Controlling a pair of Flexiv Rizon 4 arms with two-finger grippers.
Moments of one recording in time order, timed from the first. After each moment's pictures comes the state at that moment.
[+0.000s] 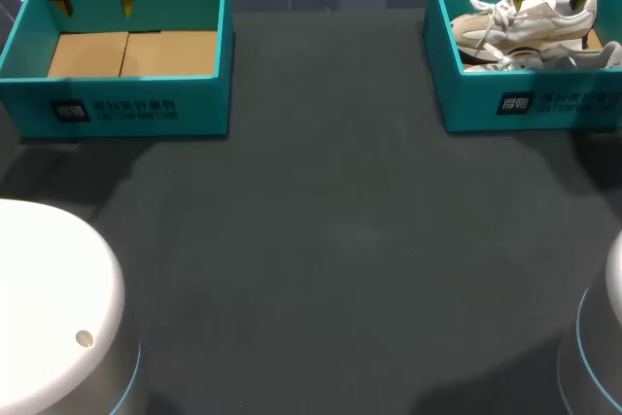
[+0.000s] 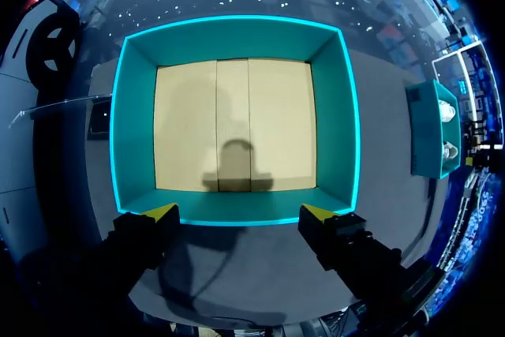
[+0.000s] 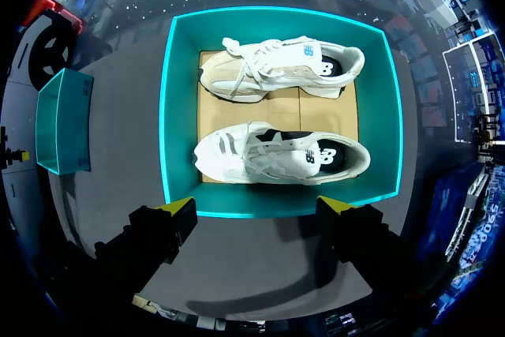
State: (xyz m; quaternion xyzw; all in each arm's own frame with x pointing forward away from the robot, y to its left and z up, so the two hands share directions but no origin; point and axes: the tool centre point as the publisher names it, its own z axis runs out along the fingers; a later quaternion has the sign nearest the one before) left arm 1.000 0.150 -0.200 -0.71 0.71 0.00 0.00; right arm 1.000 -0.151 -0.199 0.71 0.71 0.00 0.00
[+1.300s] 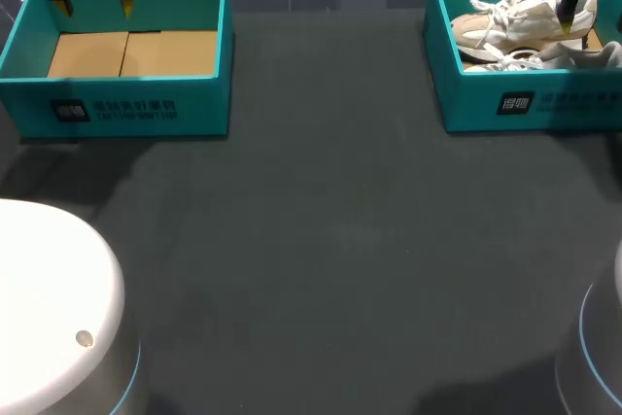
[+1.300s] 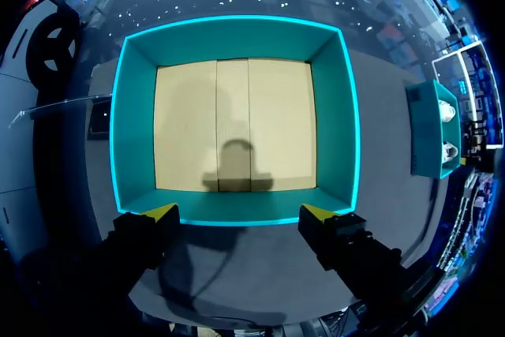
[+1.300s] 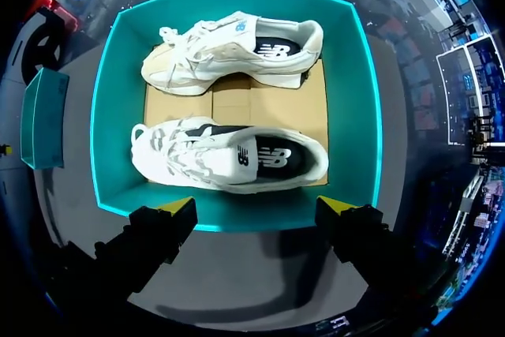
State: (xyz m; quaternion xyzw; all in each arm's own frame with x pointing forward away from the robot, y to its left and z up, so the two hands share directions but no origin) left arm 1.000 0.150 -0.200 -0.71 0.71 0.00 0.00; right arm 0.992 -0.242 -0.245 0.70 0.71 -0.01 0.03
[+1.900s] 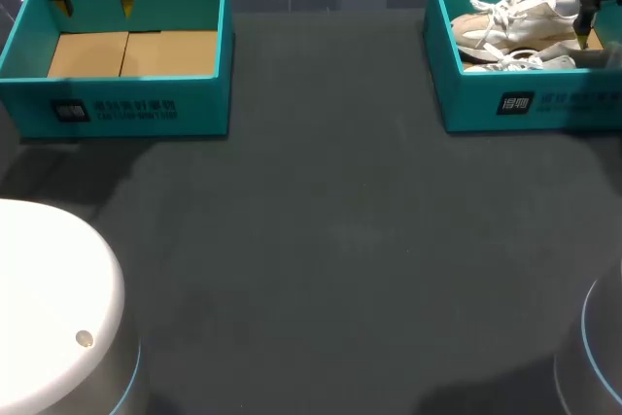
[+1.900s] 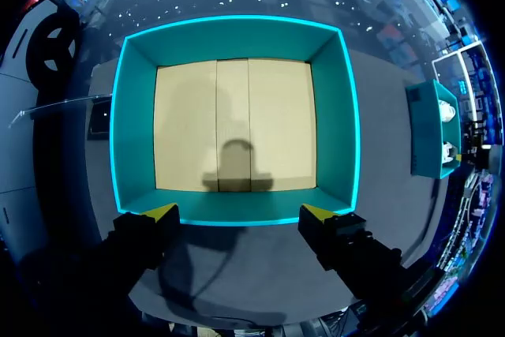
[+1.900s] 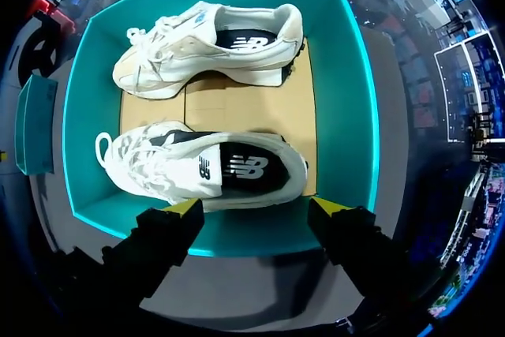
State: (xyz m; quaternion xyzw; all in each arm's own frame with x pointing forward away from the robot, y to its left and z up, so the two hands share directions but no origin) left arm 1.000 0.150 -0.200 -0.71 0.71 0.00 0.00; right arm 1.000 -0.279 -0.277 0.71 0.70 -0.01 0.03
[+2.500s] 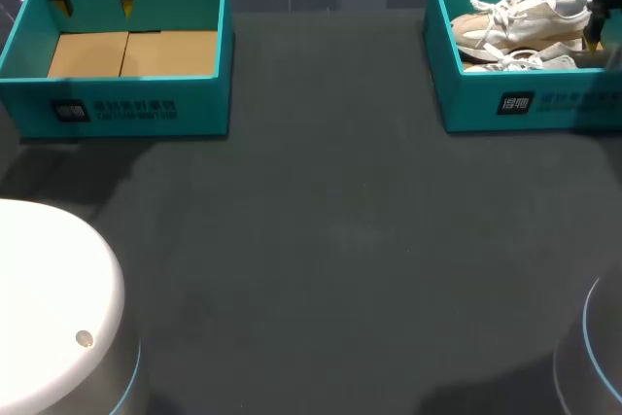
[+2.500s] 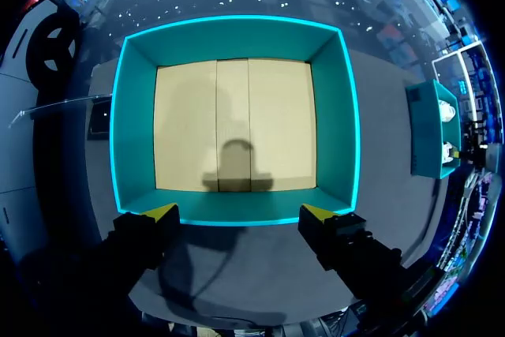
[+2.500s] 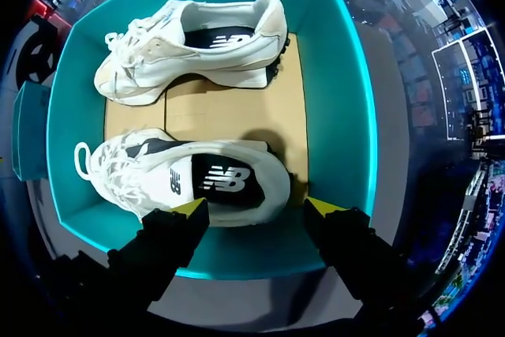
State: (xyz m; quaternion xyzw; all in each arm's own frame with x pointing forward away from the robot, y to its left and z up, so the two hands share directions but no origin) left arm 1.000 0.150 -0.200 -0.71 0.71 0.00 0.00; right arm 1.008 -0.302 -0.298 0.71 0.70 -0.01 0.04
